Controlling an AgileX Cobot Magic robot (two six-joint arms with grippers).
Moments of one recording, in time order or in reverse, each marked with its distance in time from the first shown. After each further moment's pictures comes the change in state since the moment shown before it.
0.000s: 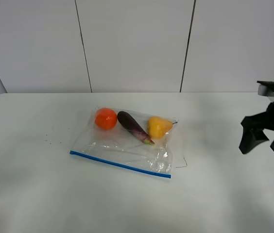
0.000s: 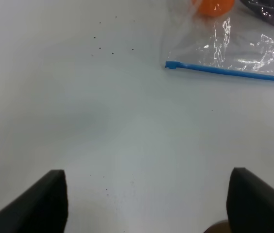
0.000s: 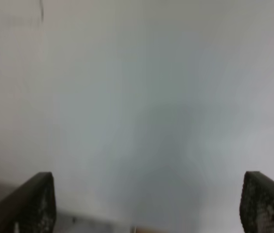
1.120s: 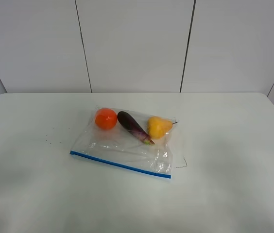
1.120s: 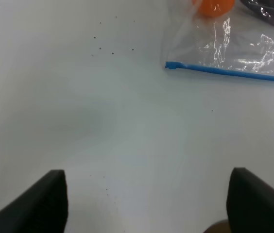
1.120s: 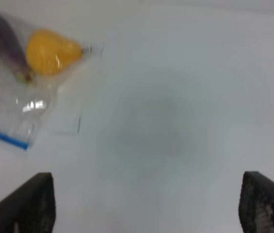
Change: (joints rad) left arm 0.000 0.000 0.000 0.000 0.000 0.000; right arm 0.000 -1.401 0.497 -0.007 -0.180 0.004
